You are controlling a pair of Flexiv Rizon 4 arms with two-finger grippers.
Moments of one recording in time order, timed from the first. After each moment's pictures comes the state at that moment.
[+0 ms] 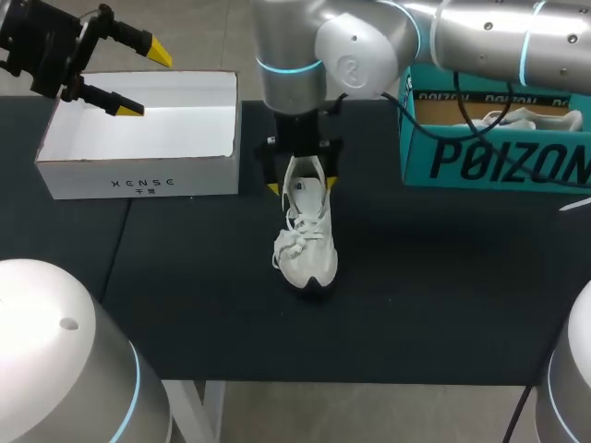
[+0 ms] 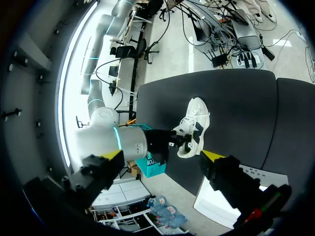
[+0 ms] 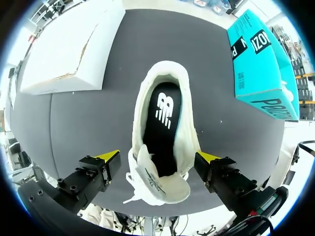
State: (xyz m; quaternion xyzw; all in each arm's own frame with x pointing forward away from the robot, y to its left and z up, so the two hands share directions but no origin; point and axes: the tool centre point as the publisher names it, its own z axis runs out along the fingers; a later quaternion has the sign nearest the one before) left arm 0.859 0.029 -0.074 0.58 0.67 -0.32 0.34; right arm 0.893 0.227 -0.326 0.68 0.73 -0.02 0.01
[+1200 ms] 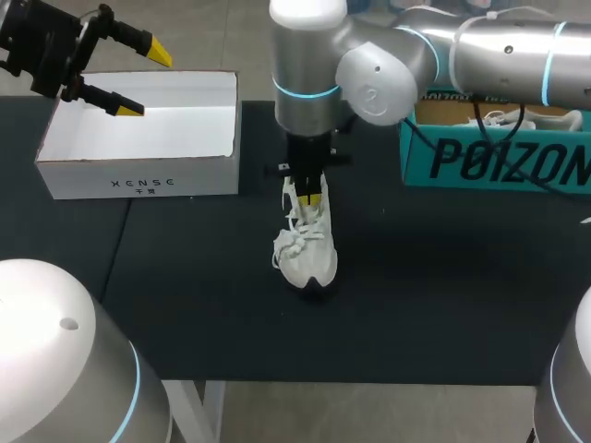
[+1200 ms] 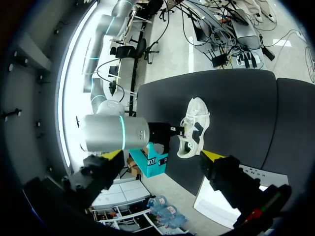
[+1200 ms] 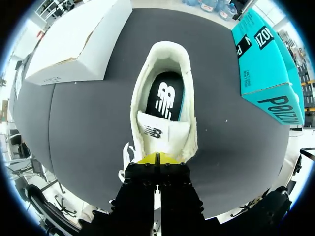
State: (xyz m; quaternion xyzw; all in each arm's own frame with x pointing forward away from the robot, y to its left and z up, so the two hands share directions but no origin) left arm 0.859 0.029 -0.074 0.58 0.67 -0.32 0.34; right arm 0.881 0.217 -0.349 0.66 0.75 0.00 0.01
